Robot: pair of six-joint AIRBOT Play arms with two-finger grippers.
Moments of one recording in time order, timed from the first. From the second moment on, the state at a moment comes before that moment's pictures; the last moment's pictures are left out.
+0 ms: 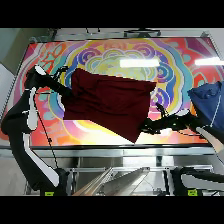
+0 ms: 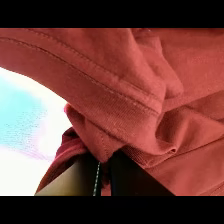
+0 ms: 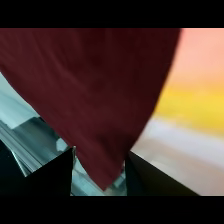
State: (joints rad) left arm 0.13 -2.05 1.89 1.16 -1.45 -0.85; right arm 0.03 -1.44 0.59 -0.51 1.06 1.07
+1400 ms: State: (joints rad) left arm 0.54 -1.20 1.66 -0.86 -1.84 -0.89; right arm -0.60 -0.52 1.42 -0.13 1.20 0.97
